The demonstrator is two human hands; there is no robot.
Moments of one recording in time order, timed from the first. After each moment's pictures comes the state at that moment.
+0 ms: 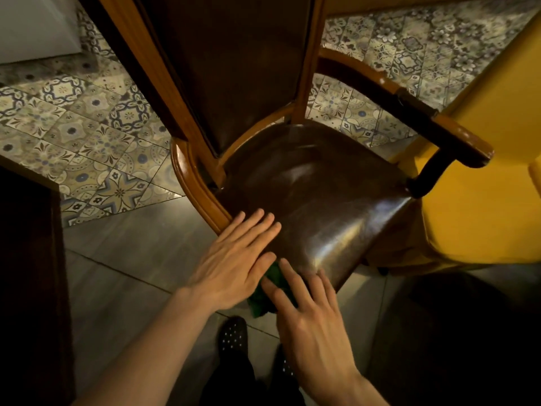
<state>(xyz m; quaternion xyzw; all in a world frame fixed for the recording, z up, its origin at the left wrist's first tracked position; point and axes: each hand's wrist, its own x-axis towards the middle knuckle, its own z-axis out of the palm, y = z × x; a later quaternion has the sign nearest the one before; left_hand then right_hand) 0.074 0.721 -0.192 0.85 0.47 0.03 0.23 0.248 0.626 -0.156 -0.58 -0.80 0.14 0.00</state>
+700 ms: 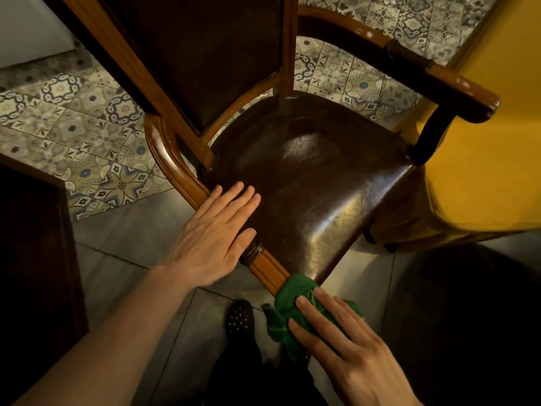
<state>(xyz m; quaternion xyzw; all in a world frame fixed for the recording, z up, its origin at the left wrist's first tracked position) 0.082 0.715 -0.201 0.87 0.47 0.02 0.16 0.345 0.553 -0.167 -0.46 -0.88 0.11 0.06</state>
